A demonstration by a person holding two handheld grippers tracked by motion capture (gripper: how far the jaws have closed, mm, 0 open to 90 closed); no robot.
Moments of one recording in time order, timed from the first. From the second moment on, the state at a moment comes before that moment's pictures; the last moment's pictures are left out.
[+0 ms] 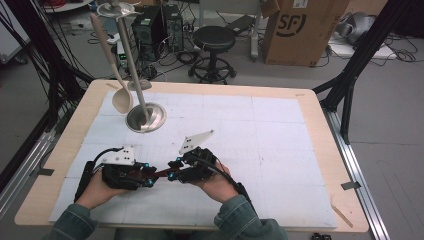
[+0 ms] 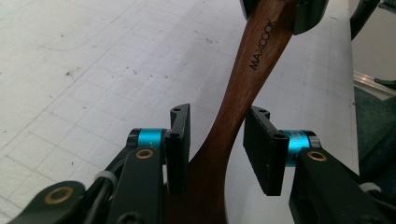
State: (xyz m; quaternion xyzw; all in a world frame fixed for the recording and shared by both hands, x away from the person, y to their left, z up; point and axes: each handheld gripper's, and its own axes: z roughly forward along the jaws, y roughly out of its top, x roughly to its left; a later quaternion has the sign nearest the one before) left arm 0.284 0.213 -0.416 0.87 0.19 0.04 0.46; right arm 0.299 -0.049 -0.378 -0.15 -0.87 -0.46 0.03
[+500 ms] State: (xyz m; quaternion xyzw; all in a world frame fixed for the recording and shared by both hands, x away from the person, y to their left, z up) left arm 0.281 0.213 -0.415 0.87 0.17 0.03 0.47; right arm 0.304 -0.052 -0.381 -0.18 -0.87 -0.47 0.02
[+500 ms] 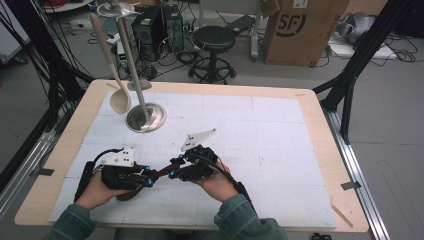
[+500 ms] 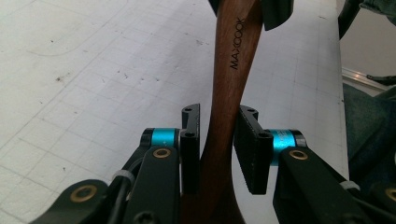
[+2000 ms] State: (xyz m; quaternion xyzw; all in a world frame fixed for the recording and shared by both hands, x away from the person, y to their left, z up) left arm 0.283 0.210 -0.401 0.84 0.18 0.00 0.50; right arm 0.307 -0.060 -0.377 -0.18 -0.84 -0.51 0.09
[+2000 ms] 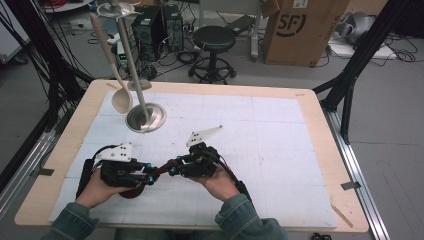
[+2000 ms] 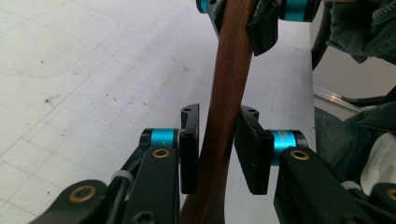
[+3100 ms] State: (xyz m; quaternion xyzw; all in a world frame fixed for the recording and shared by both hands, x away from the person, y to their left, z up) left arm 0.288 0.215 -0.393 0.82 0.20 0.00 0.53; right arm 0.305 -0.070 -0.370 -0.18 -0.83 -0.53 0.04
